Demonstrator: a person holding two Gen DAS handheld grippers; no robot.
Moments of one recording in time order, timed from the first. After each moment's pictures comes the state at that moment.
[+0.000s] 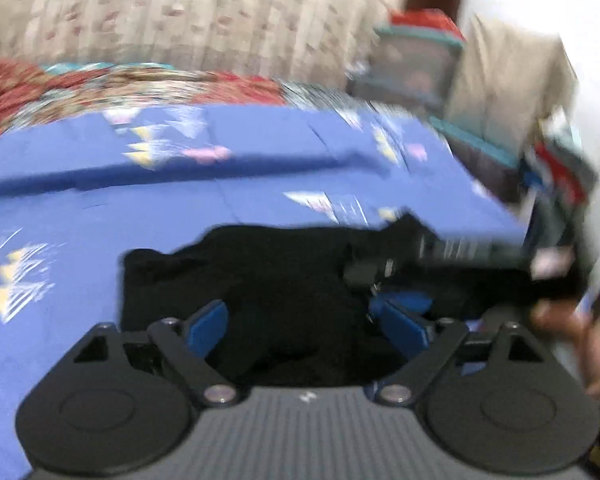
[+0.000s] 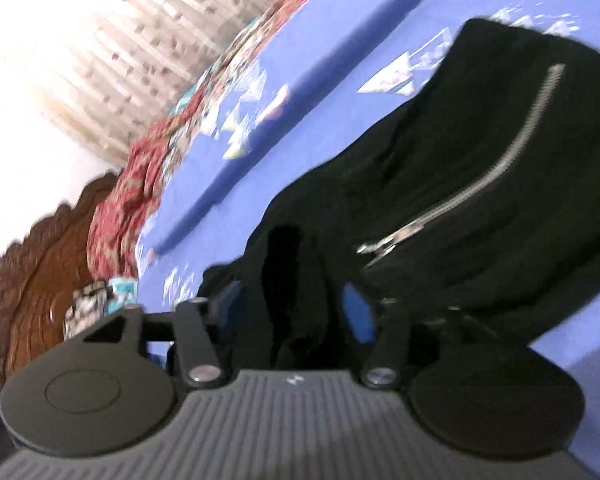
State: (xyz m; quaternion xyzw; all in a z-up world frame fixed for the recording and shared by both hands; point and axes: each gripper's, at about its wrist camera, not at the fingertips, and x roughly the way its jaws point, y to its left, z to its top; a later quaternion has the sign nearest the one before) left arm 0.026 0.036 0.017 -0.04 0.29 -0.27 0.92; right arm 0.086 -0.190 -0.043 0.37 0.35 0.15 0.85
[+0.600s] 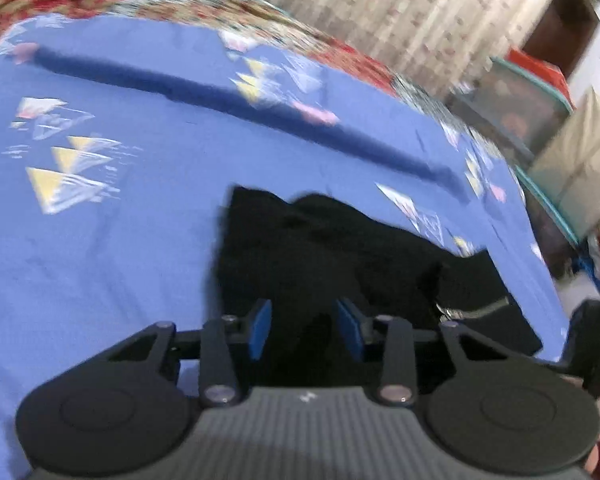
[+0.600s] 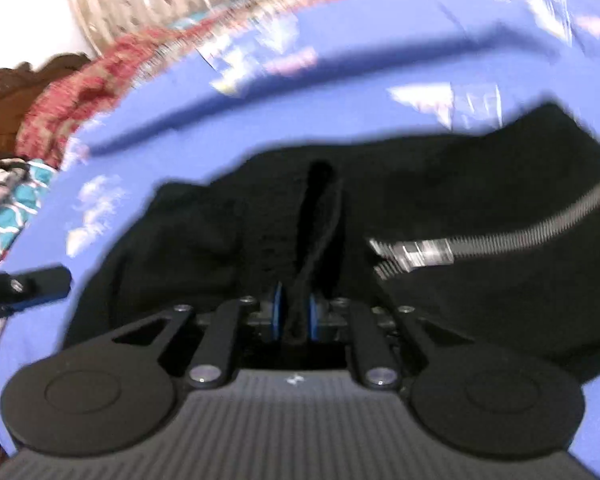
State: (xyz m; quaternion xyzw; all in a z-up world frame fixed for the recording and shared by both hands) left arm 0.084 0.064 -0.022 -0.16 0.39 -0.18 0.89; right arm 0.108 -0.162 -0.059 0.13 0.38 0.11 0.91
